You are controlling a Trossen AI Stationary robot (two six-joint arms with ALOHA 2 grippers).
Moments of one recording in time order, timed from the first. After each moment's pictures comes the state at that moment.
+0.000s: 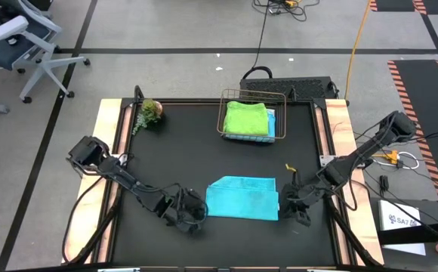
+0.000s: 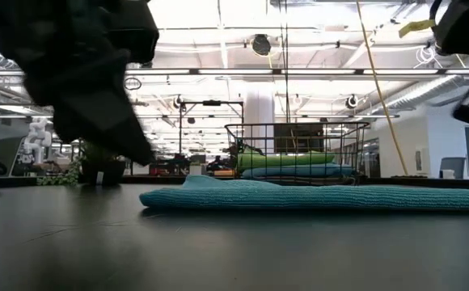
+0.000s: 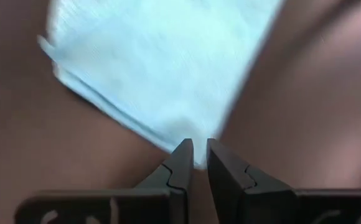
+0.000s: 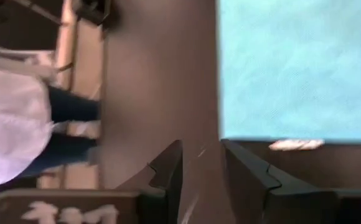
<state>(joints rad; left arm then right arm) -0.56 1.76 0.92 -0.09 -0.40 -0.97 0.61 1.02 0.43 -0.20 -0.08 0.87</state>
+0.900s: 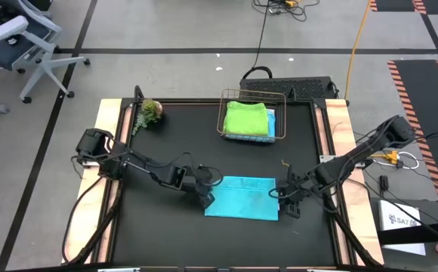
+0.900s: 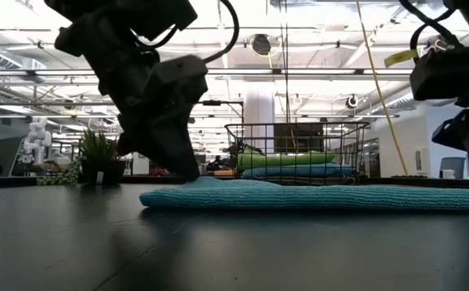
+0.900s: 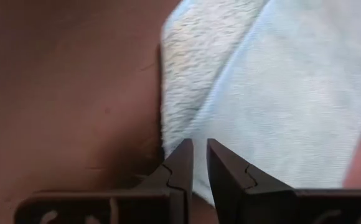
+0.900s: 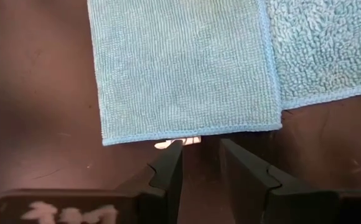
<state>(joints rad) -0.24 1.76 0.92 -0.12 -0.18 -0.81 0.49 1.15 0.43 -0.32 0.00 0.80</state>
